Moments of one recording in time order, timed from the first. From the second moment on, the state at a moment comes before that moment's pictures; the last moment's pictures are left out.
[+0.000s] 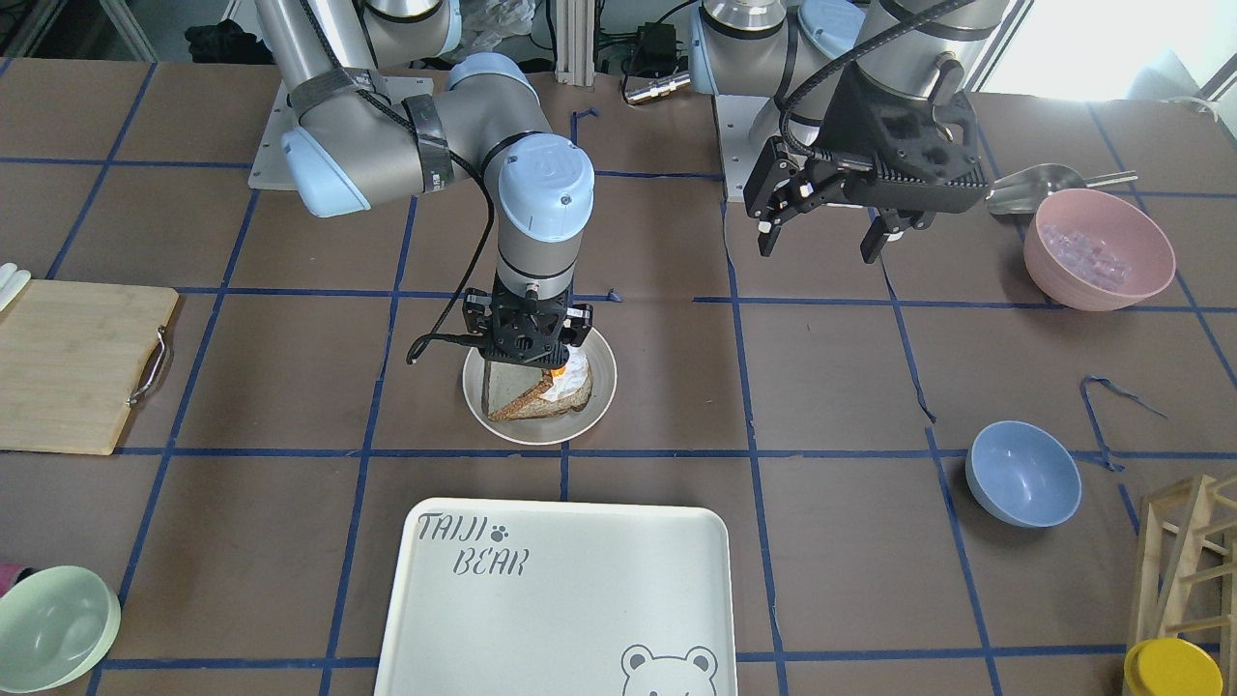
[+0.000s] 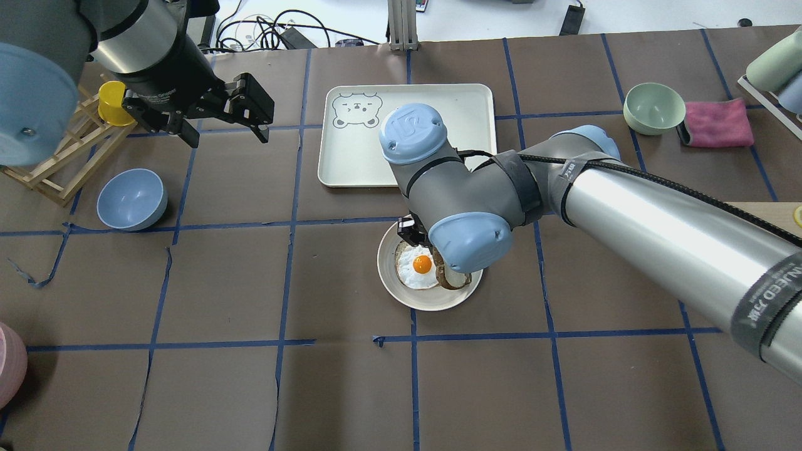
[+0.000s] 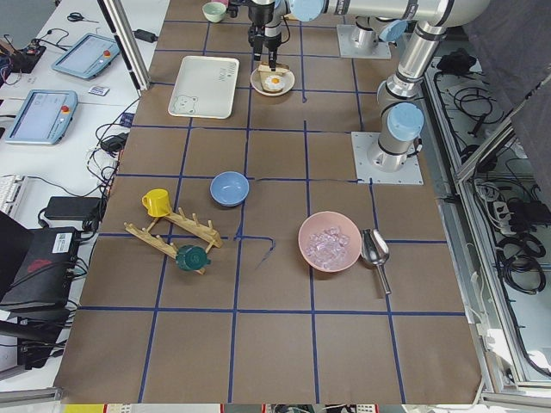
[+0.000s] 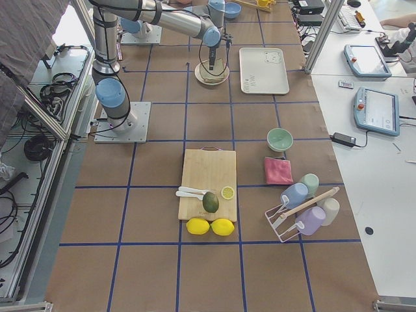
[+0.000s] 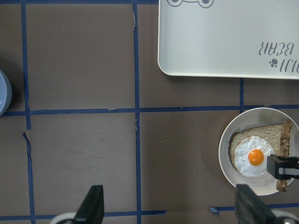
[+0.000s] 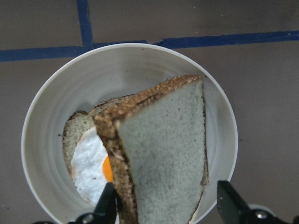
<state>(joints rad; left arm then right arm) -1.60 -1.55 -1.57 -1.49 1.52 -0.02 1.99 -1.25 1.79 -2.01 -1.64 0.50</state>
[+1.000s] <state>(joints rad) -1.61 -1.61 -1.66 -1.54 1.46 -0.26 1.70 -1.31 1.35 -1.53 -1.58 0.12</state>
